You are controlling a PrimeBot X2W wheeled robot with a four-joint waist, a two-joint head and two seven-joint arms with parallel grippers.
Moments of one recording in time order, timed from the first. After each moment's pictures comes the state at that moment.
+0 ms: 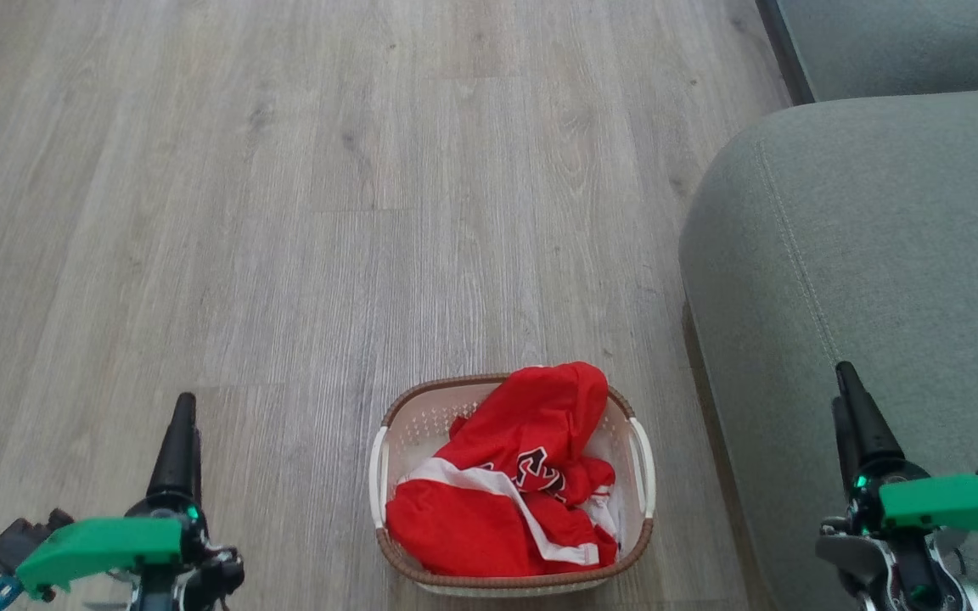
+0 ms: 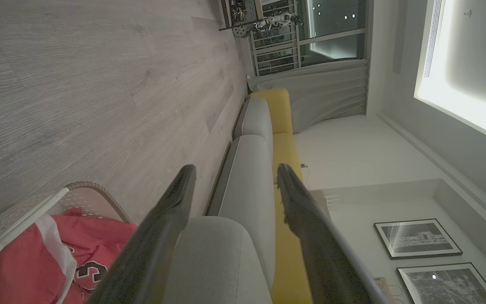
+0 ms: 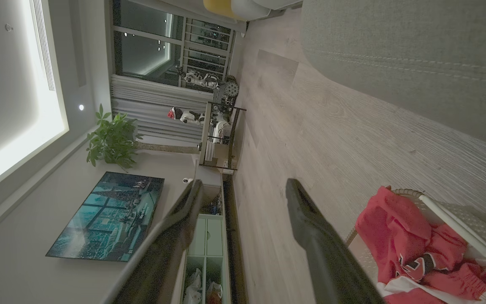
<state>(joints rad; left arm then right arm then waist) 0.00 0.03 0.04 0.26 -1.42 -0.12 0.02 -0.01 -0.05 -0.09 0.23 1.43 0.13 0.02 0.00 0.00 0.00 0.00</state>
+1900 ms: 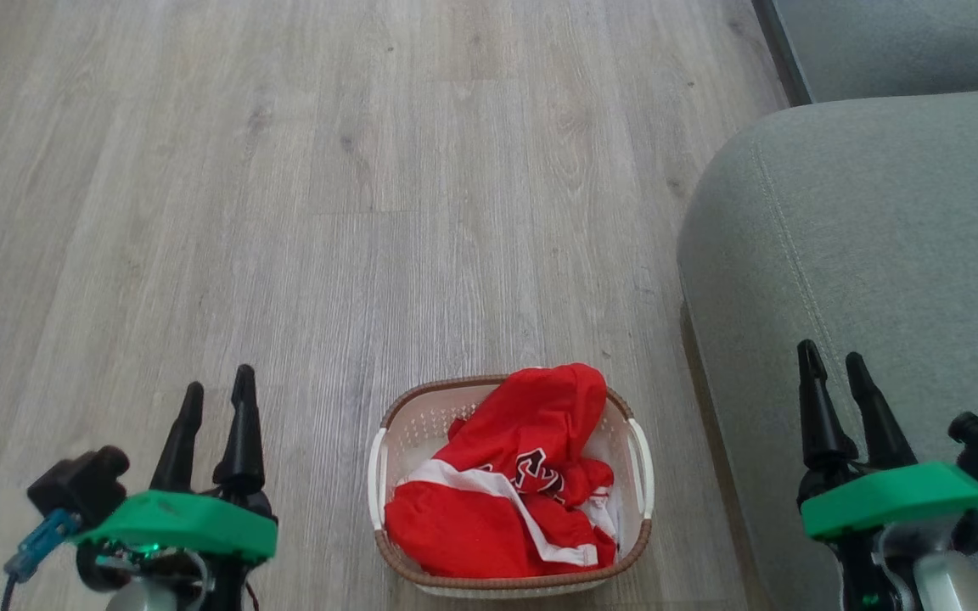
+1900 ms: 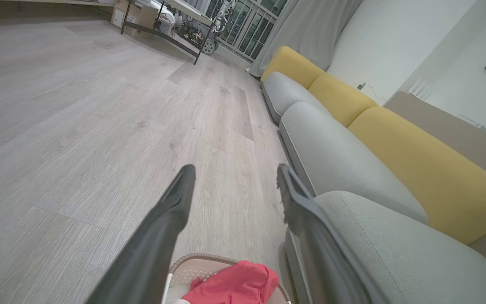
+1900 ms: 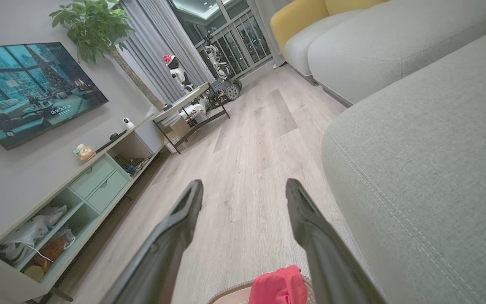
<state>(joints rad) 0.00 0.04 -0.04 0.17 -0.59 -0.09 -0.14 0.01 -0.06 -0.02 0.11 0.64 0.13 -0.13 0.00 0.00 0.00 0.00</state>
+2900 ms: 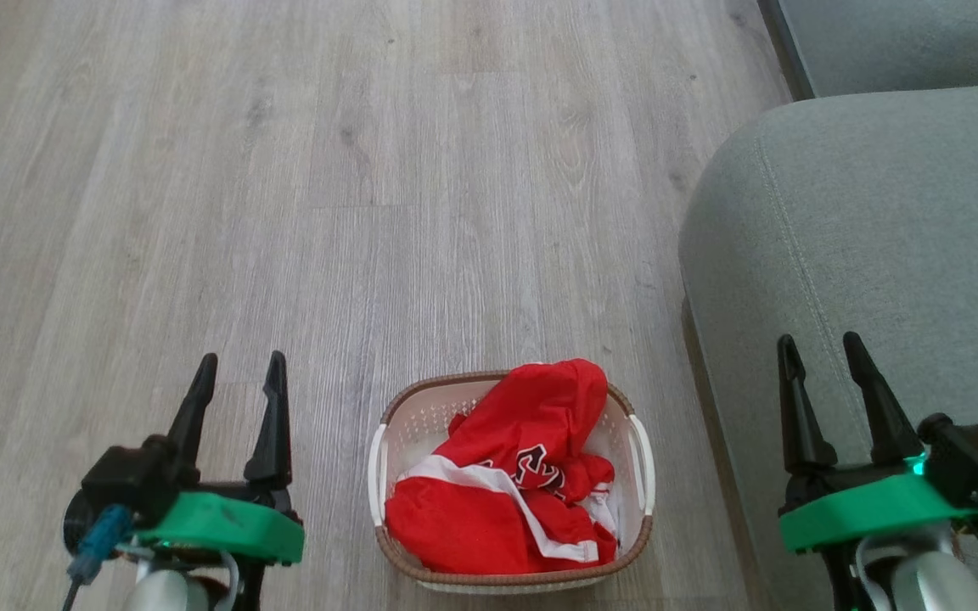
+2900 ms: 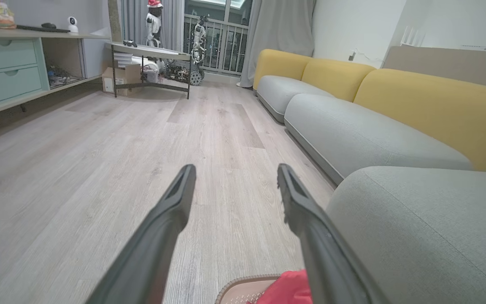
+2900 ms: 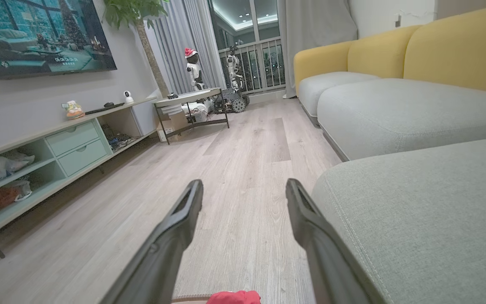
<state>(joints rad) 0.00 0.04 -0.08 0.12 -0.24 -0.08 -0.22 0.04 -0.06 0.01 0.04 0.30 0.13 -0.22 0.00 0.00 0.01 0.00</state>
